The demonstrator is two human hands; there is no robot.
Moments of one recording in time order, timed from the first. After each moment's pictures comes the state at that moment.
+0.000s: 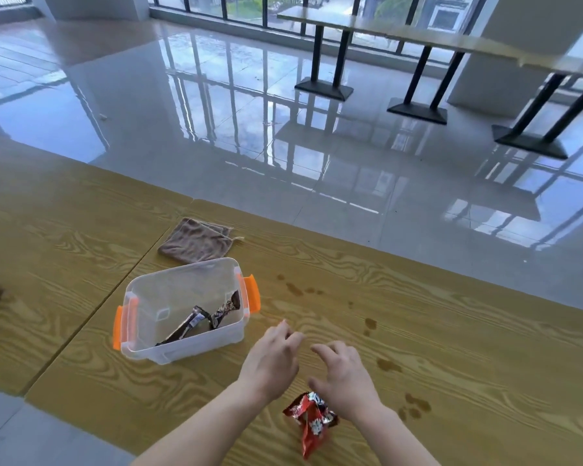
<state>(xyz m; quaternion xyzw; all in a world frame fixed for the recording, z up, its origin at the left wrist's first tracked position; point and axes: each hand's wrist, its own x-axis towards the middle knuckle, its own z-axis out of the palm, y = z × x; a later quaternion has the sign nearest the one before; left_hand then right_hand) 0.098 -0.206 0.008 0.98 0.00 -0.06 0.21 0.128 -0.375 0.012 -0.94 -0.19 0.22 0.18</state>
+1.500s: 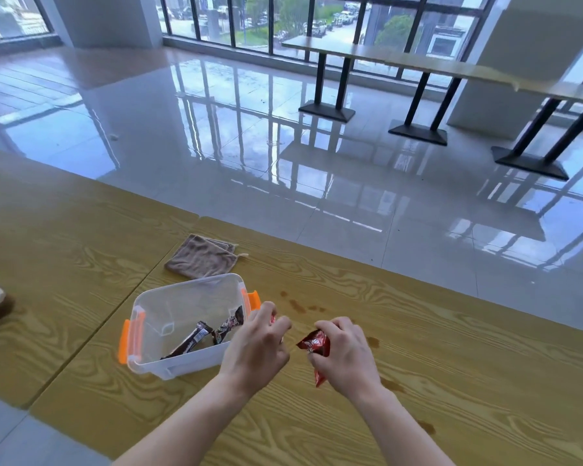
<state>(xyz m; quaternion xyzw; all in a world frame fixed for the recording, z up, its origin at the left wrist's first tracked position) 0.106 -0.175 0.064 0.98 0.00 0.11 0.19 0.161 -0.357 0.058 -0.95 -0.19 0.08 0.25</state>
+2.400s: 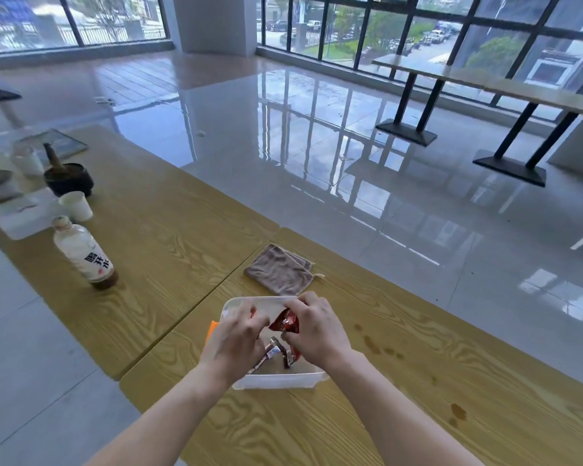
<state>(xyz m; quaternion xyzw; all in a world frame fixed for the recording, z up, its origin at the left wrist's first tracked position) 0.061 -0.016 0.081 0.97 0.15 0.08 0.14 0.184 -0.147 0.084 -0.88 -0.41 0.12 0.20</state>
